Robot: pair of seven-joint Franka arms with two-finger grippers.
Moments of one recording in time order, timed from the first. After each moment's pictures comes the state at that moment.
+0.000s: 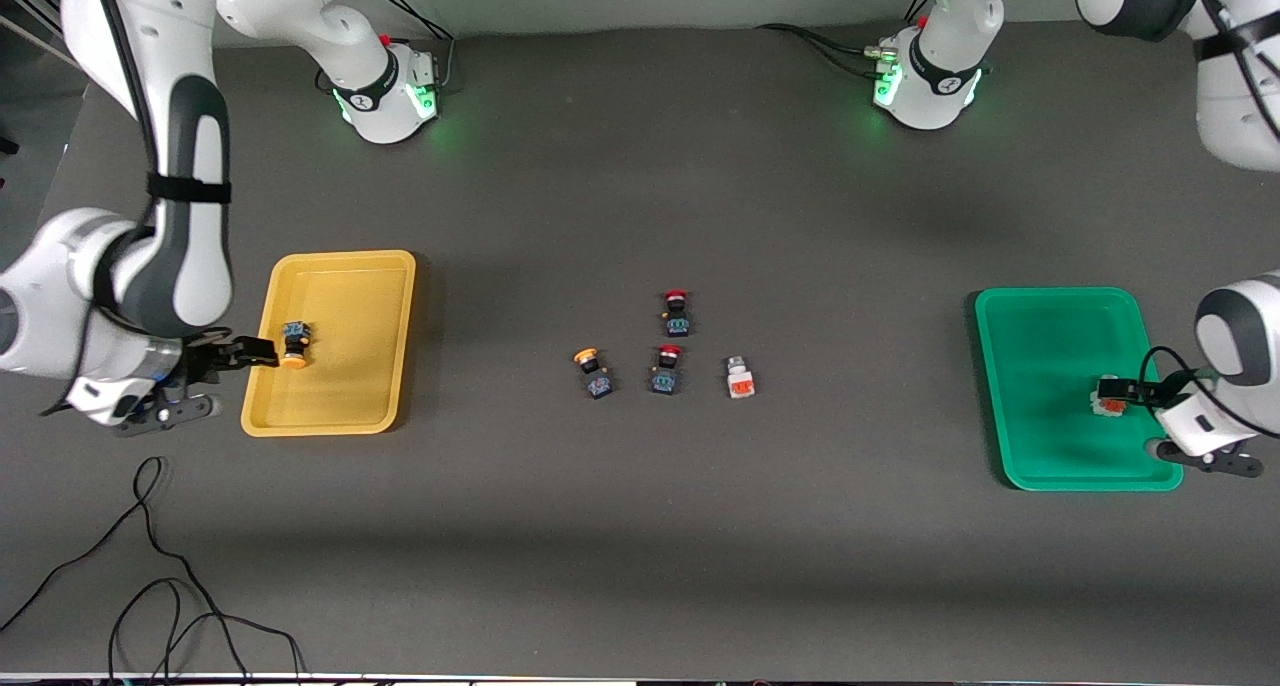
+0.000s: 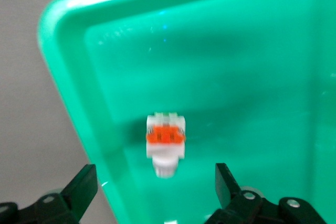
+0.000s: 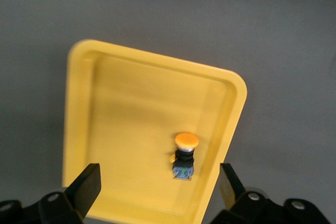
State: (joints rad) left arm 0.14 0.63 0.17 -1.57 0.00 2.00 0.49; right arm 0.75 0.51 -0.99 -1.72 0.39 1.82 -0.56
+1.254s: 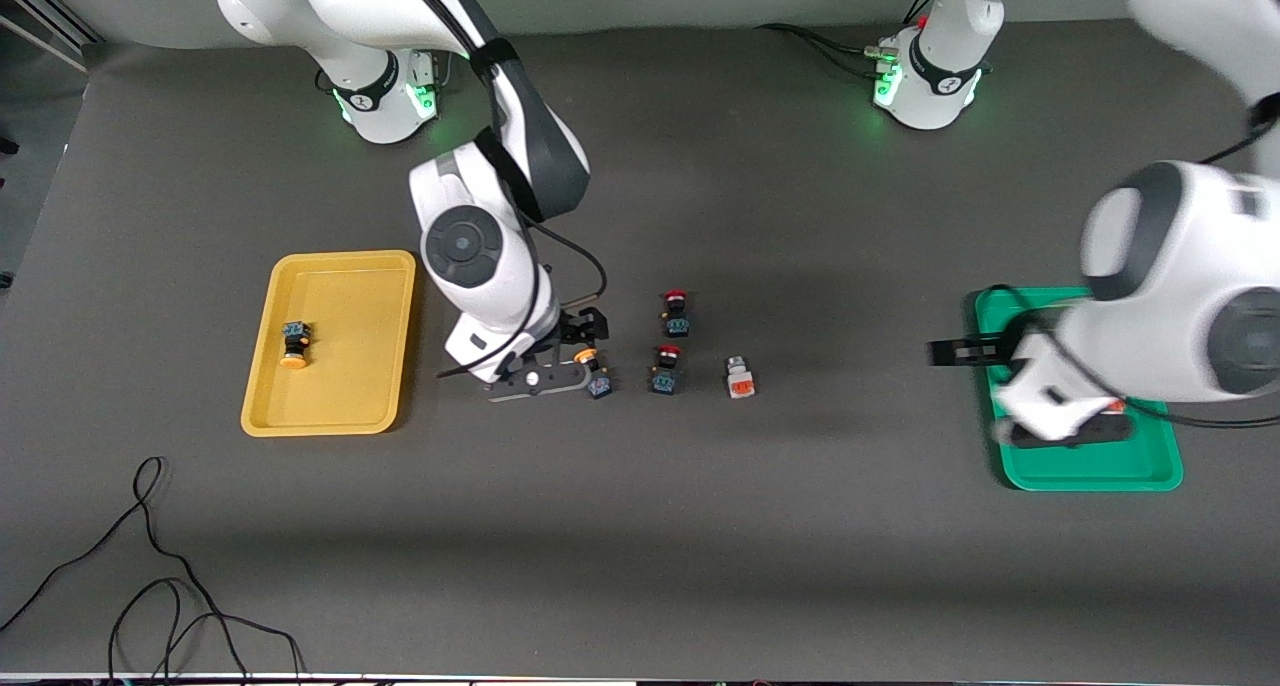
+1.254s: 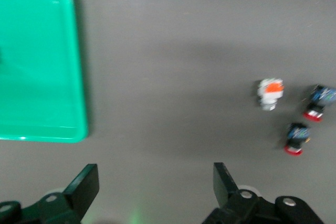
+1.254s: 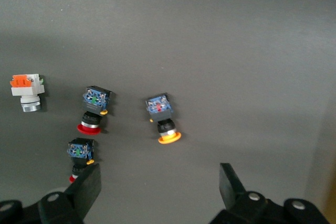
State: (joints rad) left arm -0.06 0.48 -0.22 -1.30 -0.02 1.53 -0.38; right arm 0.97 0.61 -0.49 -1.46 0.37 1.97 0.27
